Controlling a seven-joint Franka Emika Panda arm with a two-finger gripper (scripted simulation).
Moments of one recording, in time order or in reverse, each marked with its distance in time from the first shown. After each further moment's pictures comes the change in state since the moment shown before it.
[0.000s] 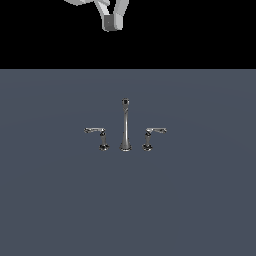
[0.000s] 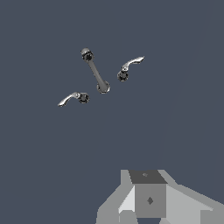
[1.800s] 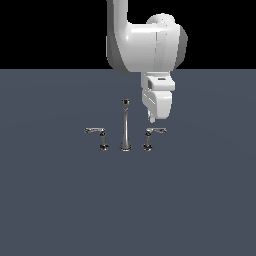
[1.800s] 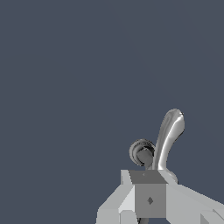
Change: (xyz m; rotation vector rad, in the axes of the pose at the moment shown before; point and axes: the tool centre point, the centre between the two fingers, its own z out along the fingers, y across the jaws) arm 0.210 0.014 0.237 -0.014 0.015 0.931
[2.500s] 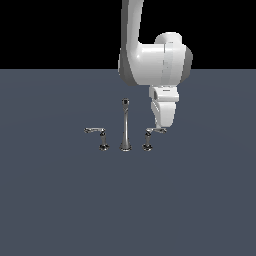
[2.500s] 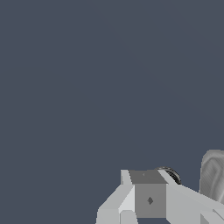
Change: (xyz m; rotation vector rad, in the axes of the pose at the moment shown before) arm 0.033 -0.011 0.034 -0.001 0.001 0.143
